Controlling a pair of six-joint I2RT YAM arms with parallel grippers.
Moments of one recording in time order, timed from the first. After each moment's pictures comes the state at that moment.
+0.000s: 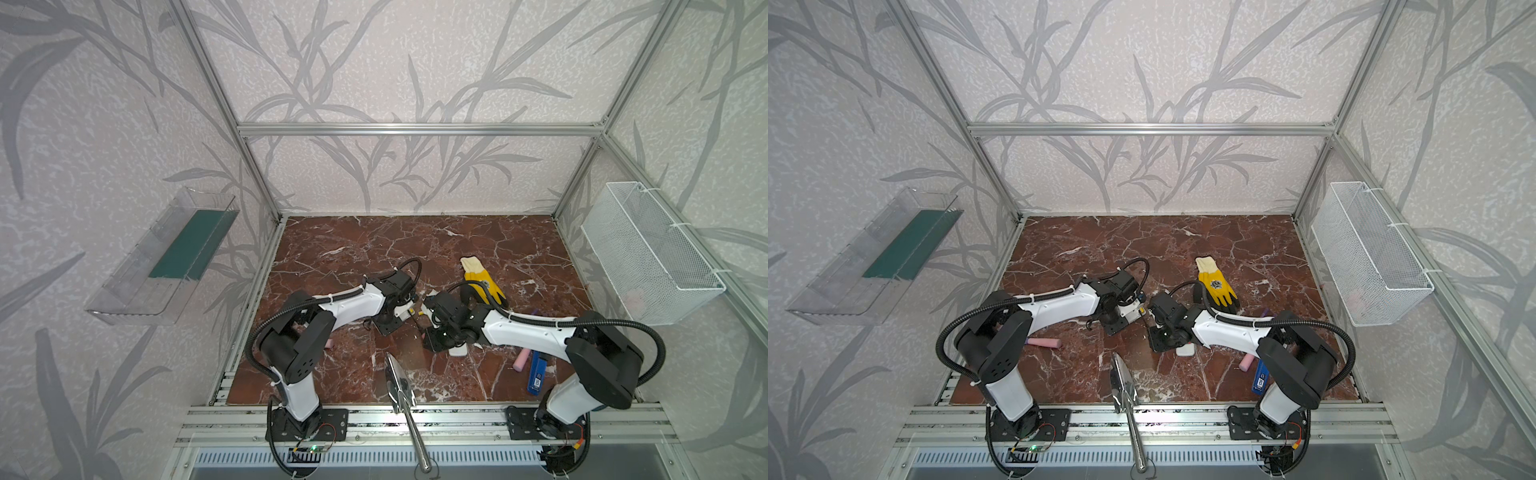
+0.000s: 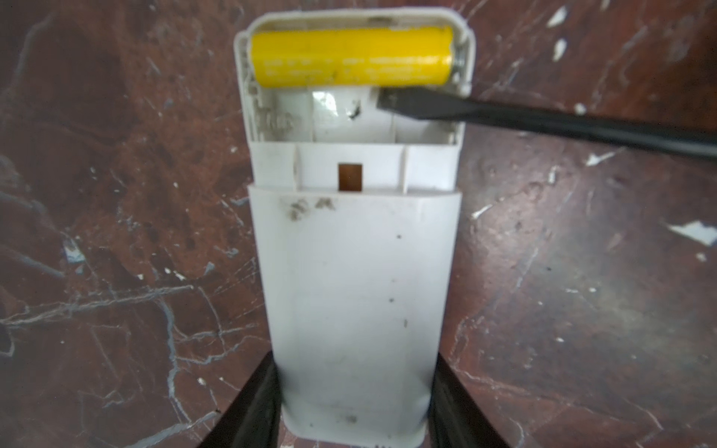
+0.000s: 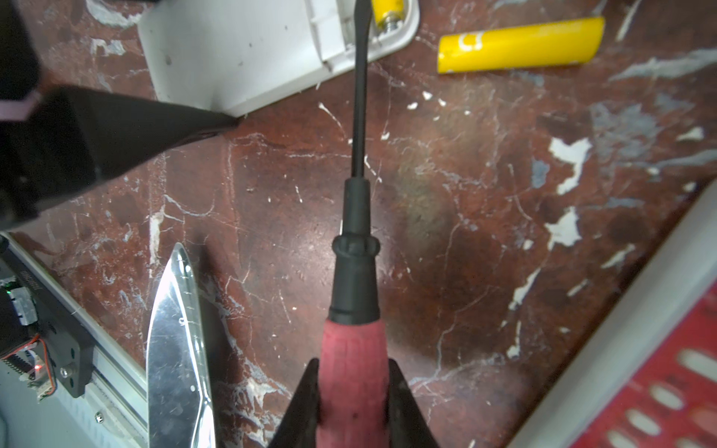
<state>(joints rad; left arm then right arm) -0.68 1.77 1.07 -0.73 -0.16 0.28 0.88 1.60 0.87 -0.38 -0.21 0.60</state>
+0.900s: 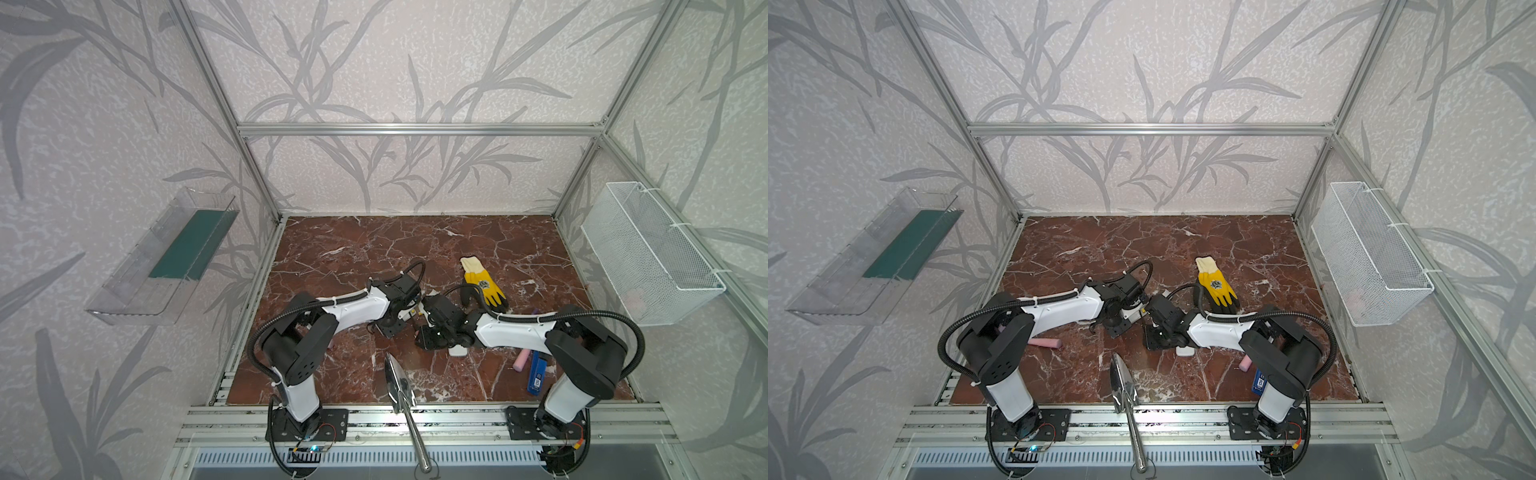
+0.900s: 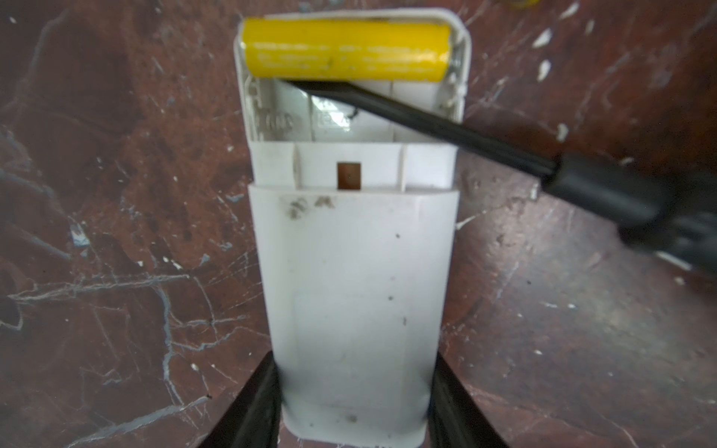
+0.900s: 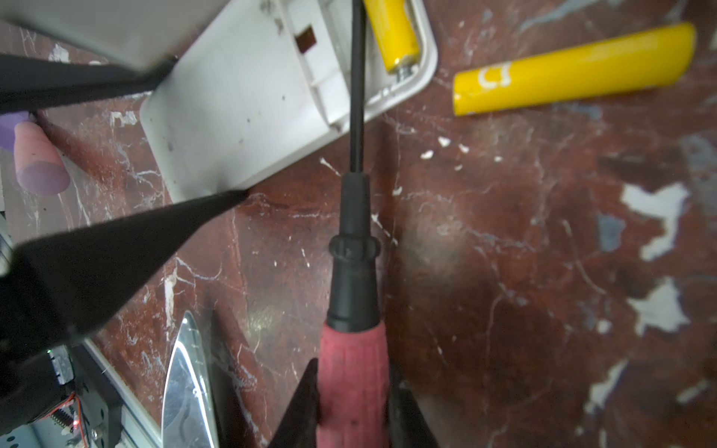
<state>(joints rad) -0.73 1.77 1.07 -0.74 -0.19 0.21 0.88 1.70 0.82 -0.13 -0.20 0.74</state>
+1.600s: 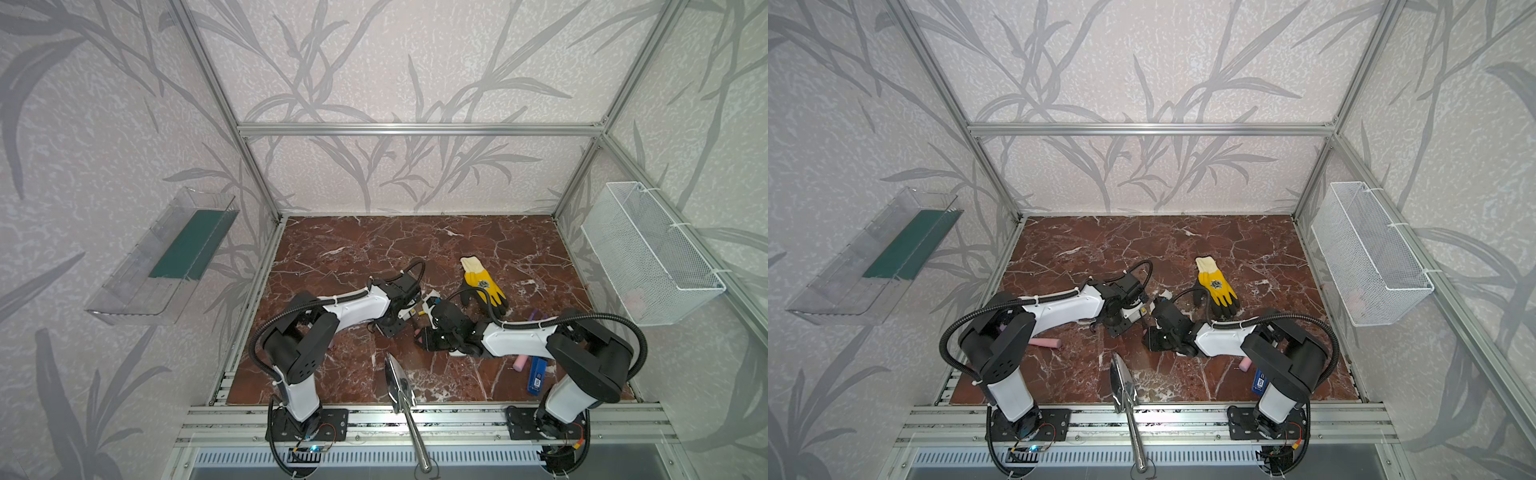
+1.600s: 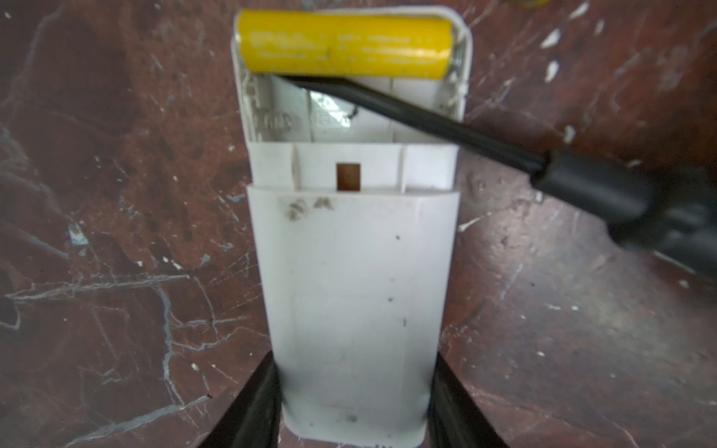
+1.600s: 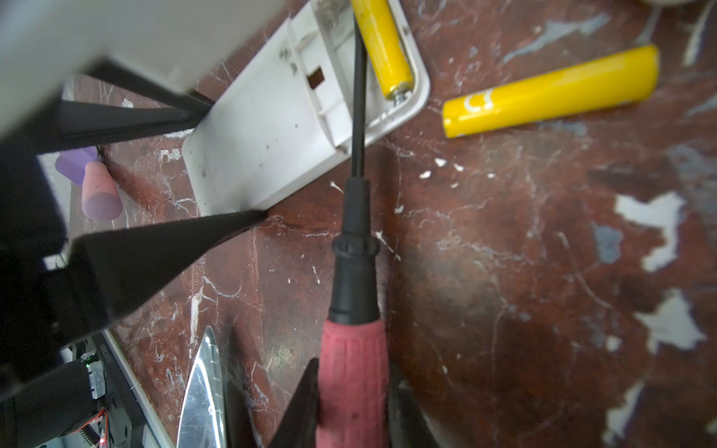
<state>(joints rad) -0.72 1.78 1.09 -0.75 -0.19 0.20 0.88 1.65 0.67 0.13 -0.18 0.80</state>
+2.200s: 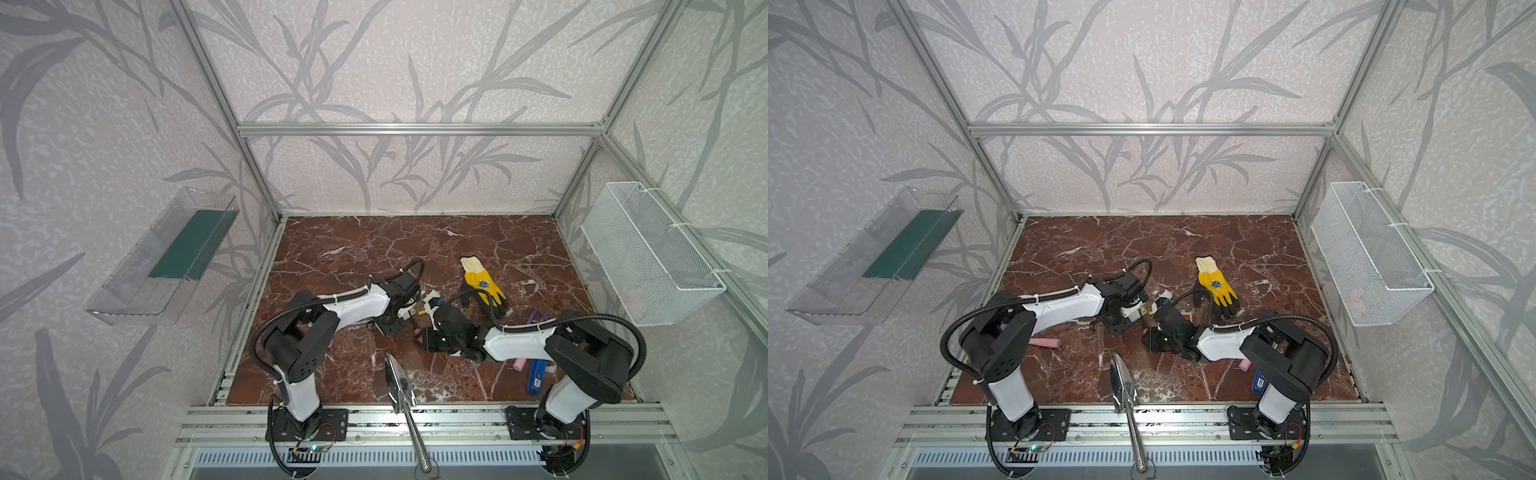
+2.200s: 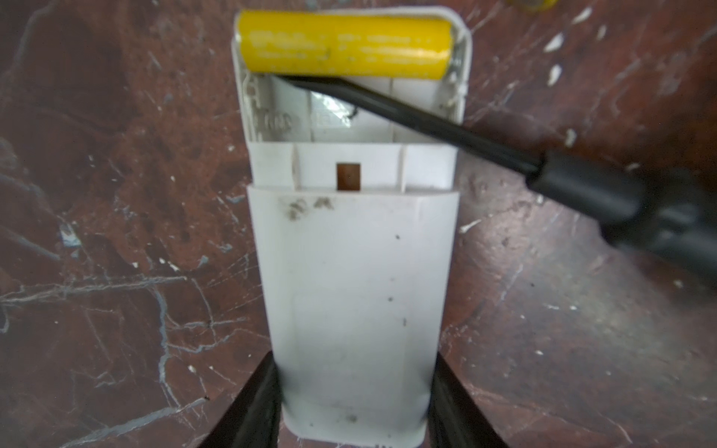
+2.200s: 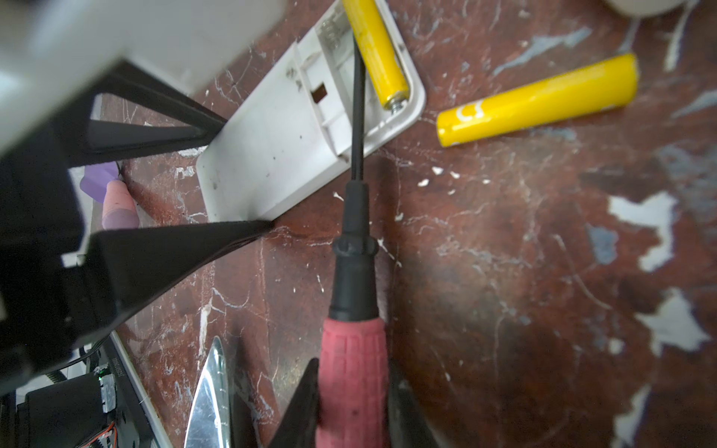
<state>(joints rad) -0.71 1.79 1.10 -0.76 -0.17 0.20 0.90 1.65 0.63 0.23 -0.15 0.84</state>
